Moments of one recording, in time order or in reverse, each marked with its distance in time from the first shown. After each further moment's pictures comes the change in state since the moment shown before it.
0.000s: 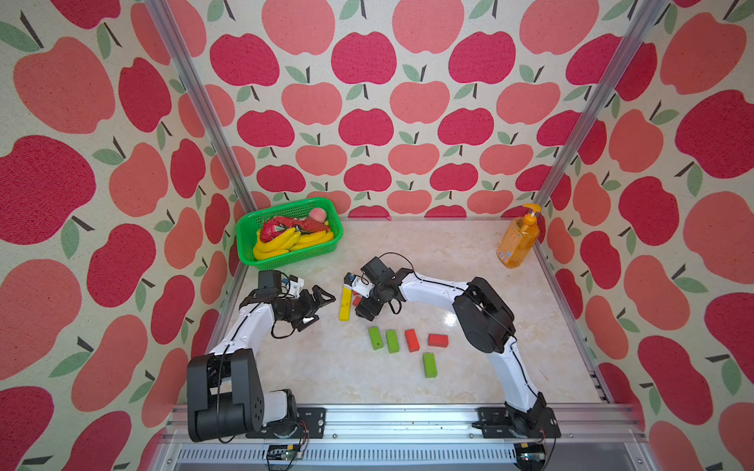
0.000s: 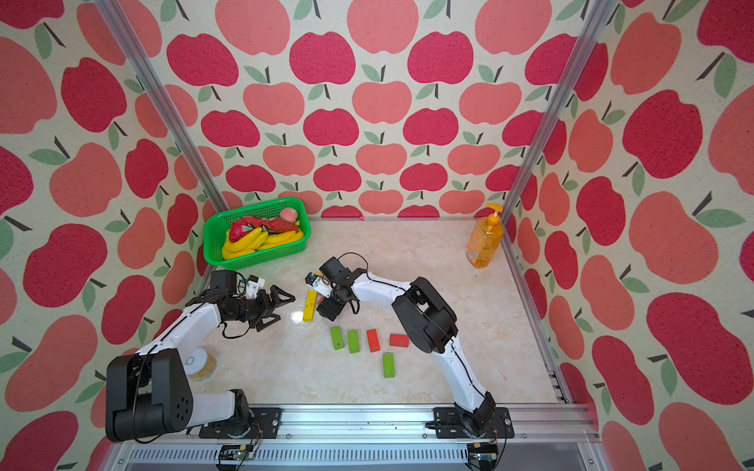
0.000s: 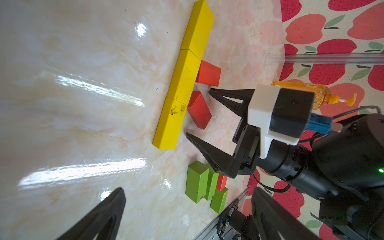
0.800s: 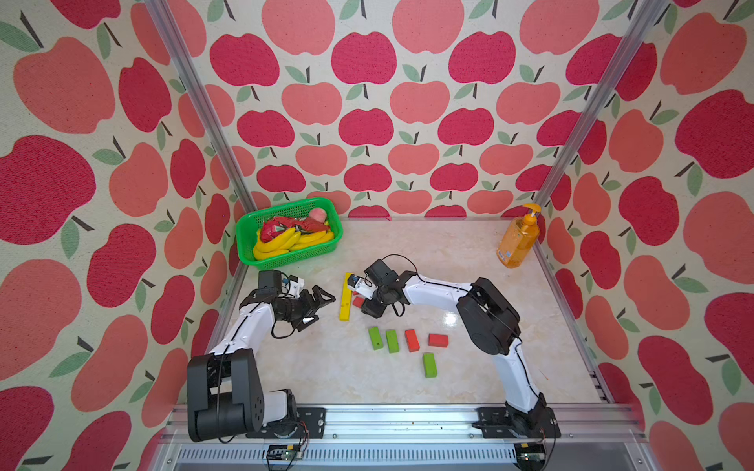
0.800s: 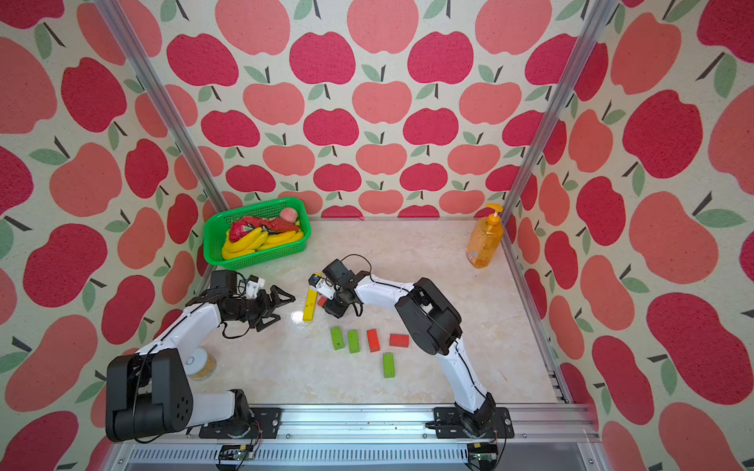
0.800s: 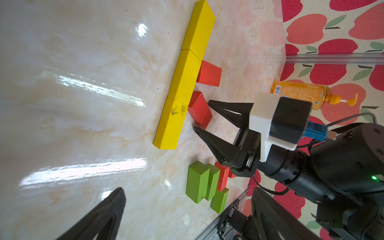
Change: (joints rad) left arm -0.001 0.000 0.000 0.000 -0.004 0.000; right arm -0.002 -0.044 -0.078 0.040 0.015 0.005
